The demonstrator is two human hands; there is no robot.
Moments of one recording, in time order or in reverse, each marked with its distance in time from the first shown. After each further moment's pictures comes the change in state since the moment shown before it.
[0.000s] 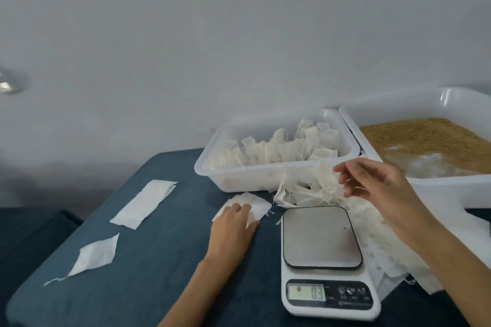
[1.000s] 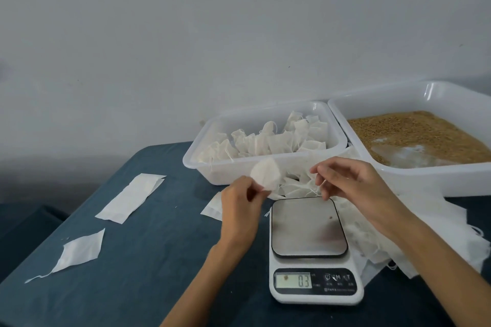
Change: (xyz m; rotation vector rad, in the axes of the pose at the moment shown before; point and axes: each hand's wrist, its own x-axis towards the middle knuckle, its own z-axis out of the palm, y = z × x) left_hand 0.003 0.060 -0.020 -0.795 0.335 -0.035; right_hand -0.007 -0.001 0.009 -0.016 -0.127 0.065
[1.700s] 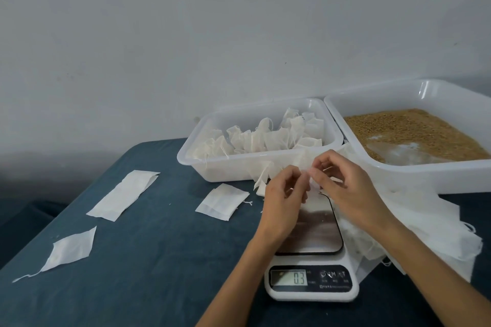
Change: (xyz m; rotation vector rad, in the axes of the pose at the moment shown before) left_hand -0.007 0.038 0.057 -0.427 -0.291 -0.027; right_hand 0.003 0.018 0.006 -0.379 0.121 -0.191
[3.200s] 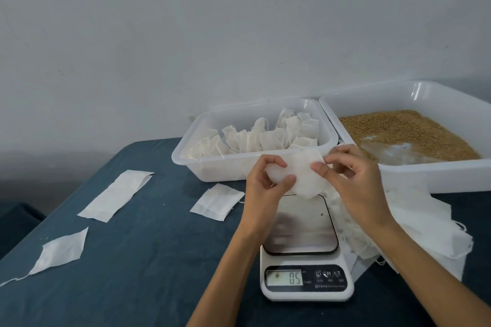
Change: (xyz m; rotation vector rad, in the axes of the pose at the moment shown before) left_hand 0.004 0.004 -0.020 -0.306 0.059 -0.060; right_hand -0.001 -0.003 -0.004 0.084 0.266 -0.032
